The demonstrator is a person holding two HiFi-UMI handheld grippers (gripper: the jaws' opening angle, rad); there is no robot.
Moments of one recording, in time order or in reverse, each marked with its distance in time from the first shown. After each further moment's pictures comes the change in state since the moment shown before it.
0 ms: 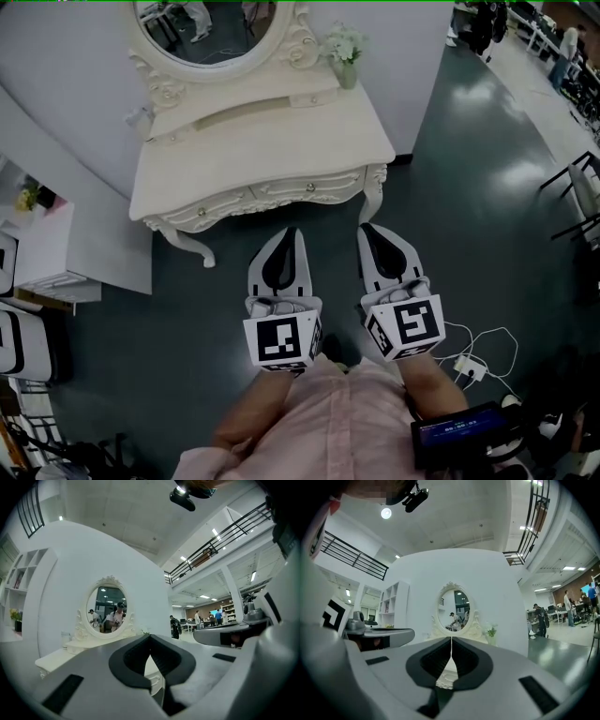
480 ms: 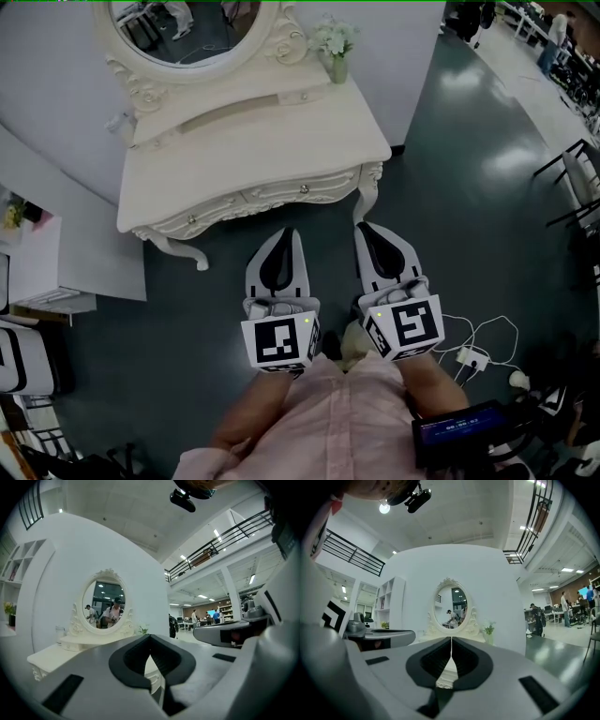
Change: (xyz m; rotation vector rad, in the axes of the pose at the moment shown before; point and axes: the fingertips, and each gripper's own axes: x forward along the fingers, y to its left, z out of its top) left arm 0.037 0.015 -0.016 -0.025 0.030 -0.041; right arm 0.035 -0.010 -0.006 -0.022 0.032 -0.029
